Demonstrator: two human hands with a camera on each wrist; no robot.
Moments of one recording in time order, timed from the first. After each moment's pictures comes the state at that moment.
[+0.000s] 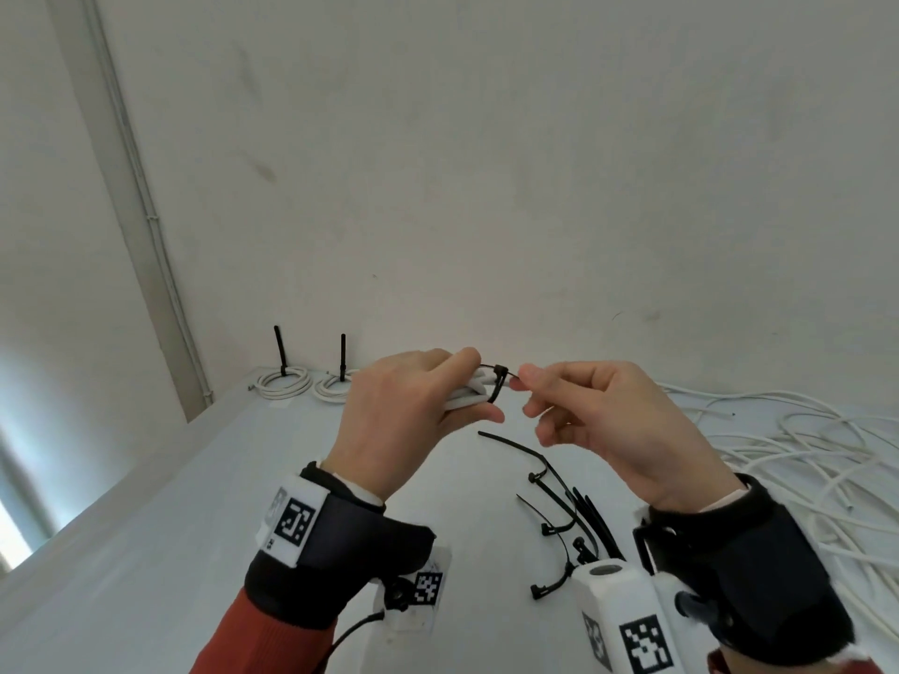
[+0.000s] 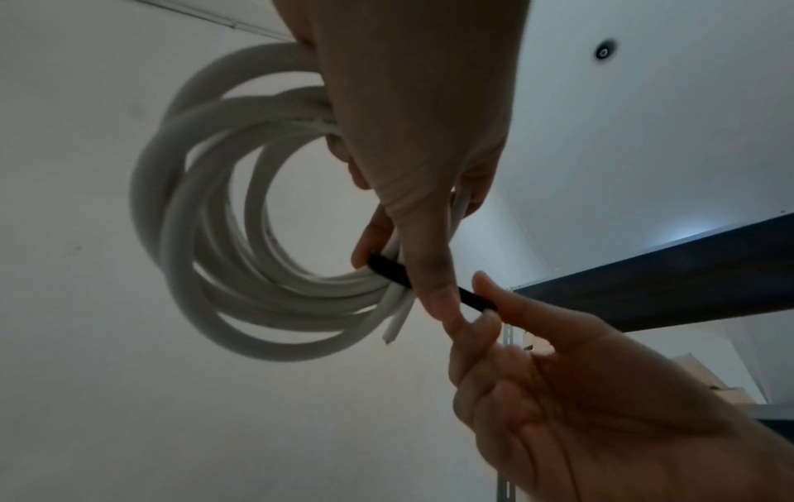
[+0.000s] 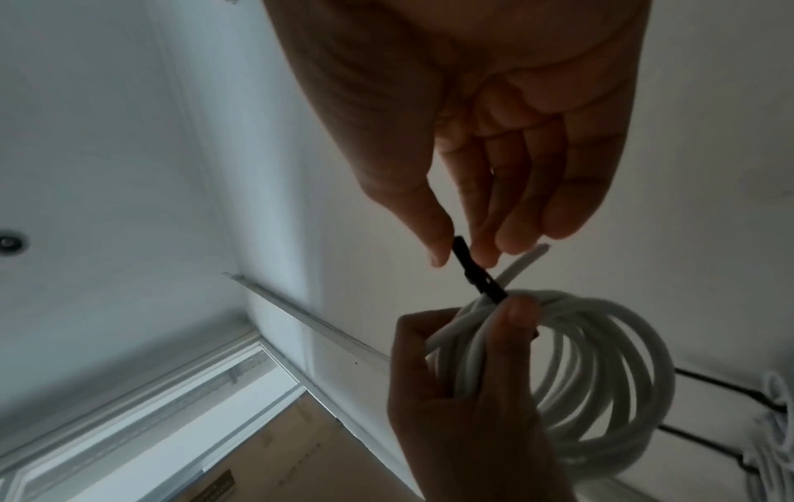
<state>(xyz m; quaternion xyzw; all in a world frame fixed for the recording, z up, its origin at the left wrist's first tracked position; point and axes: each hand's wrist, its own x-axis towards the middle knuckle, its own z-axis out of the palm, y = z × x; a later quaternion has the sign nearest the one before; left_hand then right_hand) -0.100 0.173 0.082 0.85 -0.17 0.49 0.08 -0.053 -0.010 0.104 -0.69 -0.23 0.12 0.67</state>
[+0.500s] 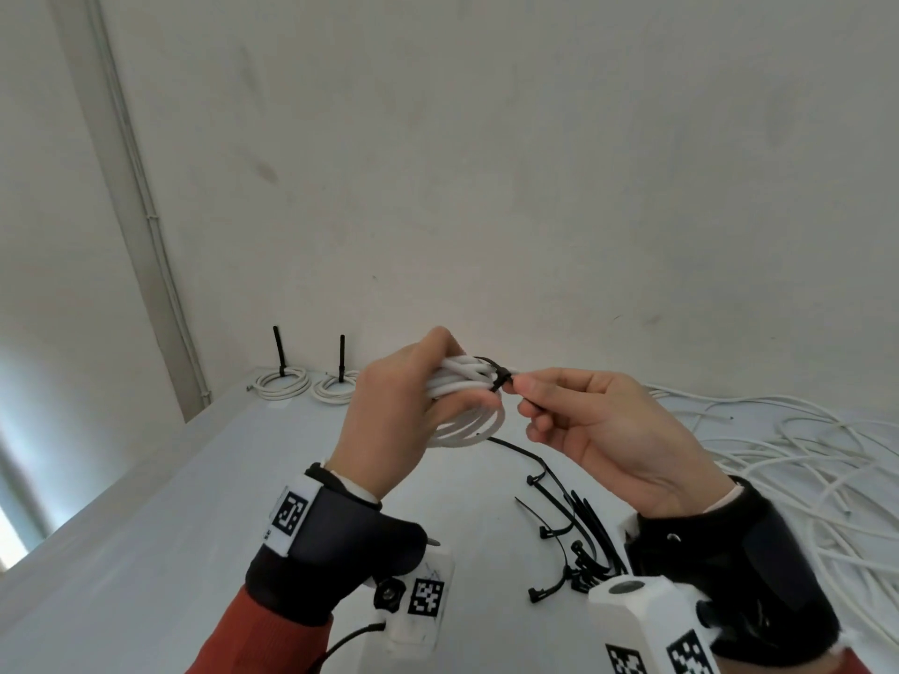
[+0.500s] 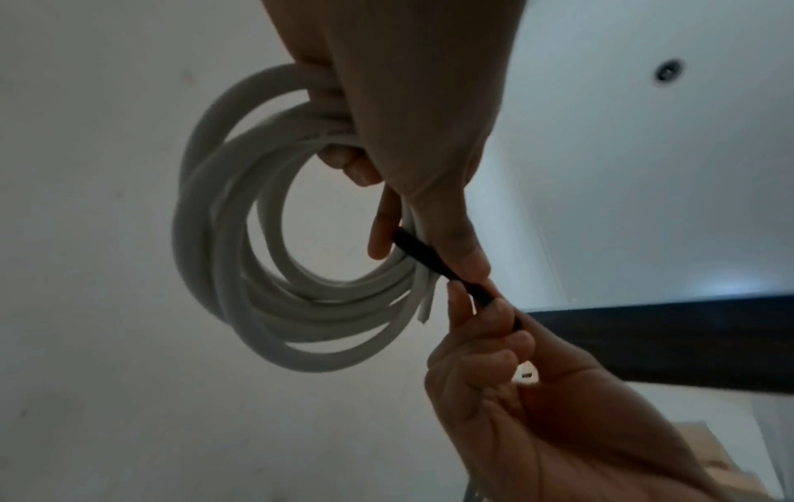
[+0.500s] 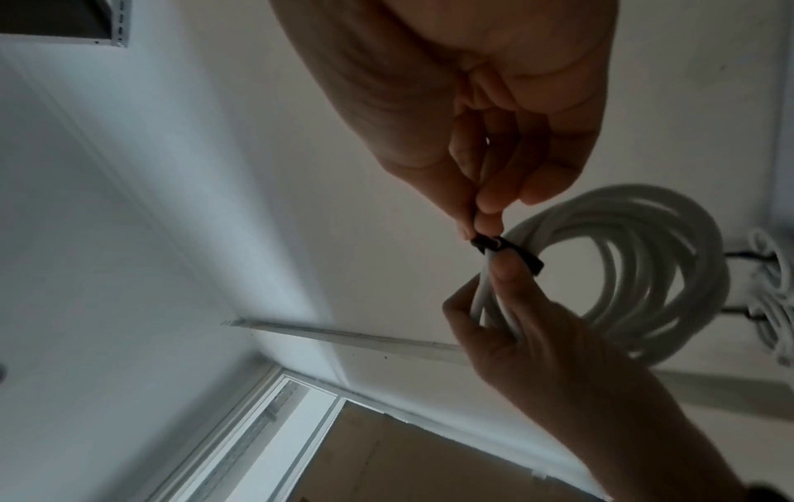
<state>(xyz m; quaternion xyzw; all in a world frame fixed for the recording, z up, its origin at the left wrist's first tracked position) -0.097 0.173 0.078 0.83 -0.14 0.44 0.32 -0.055 -0.005 0.102 -0.57 -0.19 0.20 0.78</state>
